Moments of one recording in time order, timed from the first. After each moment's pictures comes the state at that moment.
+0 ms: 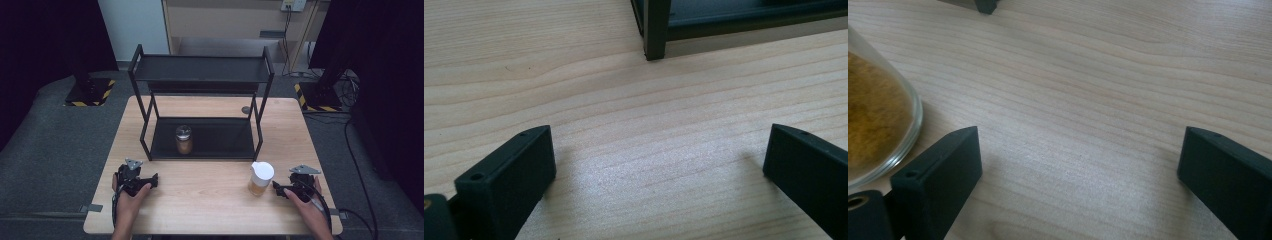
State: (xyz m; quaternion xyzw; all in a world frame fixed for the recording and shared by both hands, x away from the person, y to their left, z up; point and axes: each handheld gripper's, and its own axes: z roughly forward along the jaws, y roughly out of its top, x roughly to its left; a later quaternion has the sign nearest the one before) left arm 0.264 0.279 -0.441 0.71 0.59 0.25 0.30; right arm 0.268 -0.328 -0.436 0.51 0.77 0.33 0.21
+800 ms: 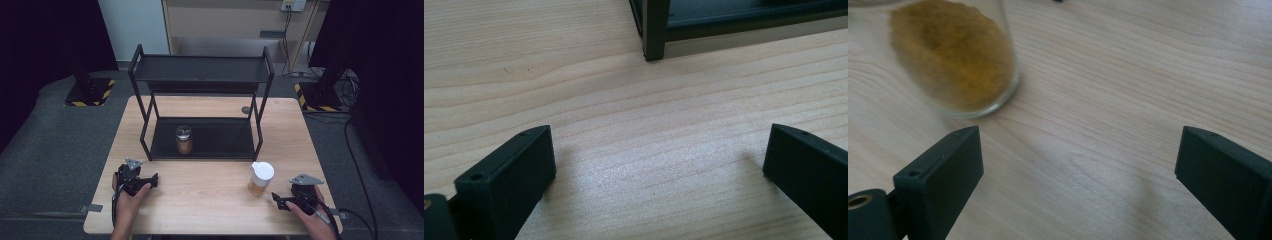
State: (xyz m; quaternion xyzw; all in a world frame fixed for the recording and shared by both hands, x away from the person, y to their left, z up) left arm 0.265 0.280 -0.441 0.71 0.59 0.24 0.30; right arm 0.233 -0.330 -0.417 0.46 0.80 0.34 0.19
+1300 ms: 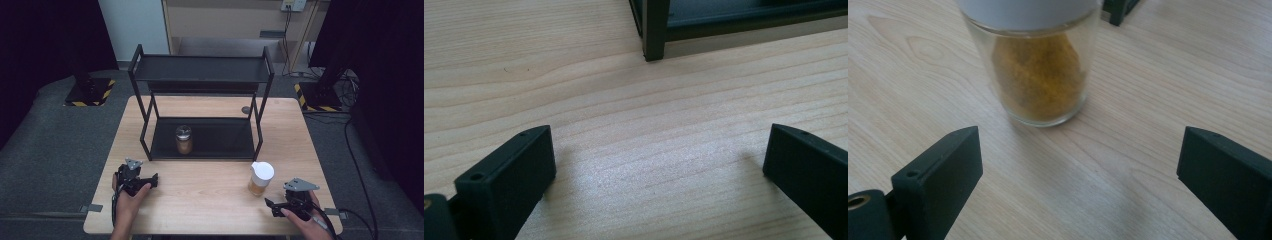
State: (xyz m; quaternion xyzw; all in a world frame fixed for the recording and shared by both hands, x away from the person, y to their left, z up) left arm 0.265 0.280 -0.441 0.71 0.59 0.24 0.30; right arm 0.221 -0.319 -0.411 0.41 0.81 0.36 0.18
